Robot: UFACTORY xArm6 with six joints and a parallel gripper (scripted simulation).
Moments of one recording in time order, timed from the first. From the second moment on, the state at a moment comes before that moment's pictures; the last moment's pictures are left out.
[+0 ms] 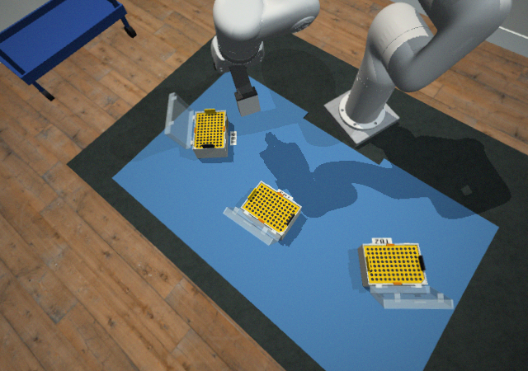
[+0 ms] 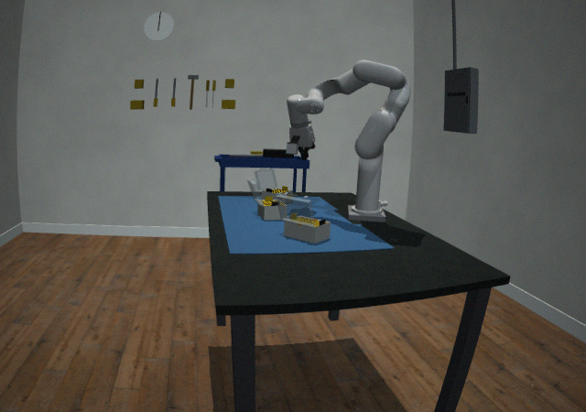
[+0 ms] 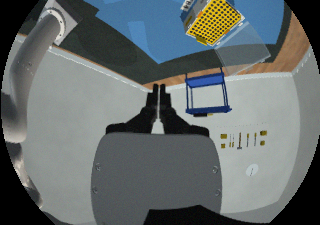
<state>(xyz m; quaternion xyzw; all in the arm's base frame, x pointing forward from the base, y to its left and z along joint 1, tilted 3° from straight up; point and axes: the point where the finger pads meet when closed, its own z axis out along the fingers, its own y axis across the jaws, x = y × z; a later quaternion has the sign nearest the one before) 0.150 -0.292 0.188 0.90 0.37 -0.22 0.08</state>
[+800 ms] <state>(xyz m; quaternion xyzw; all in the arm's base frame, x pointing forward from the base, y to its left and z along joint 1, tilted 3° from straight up) 0.153 -0.287 0.089 0.90 0.37 -0.22 0.08</state>
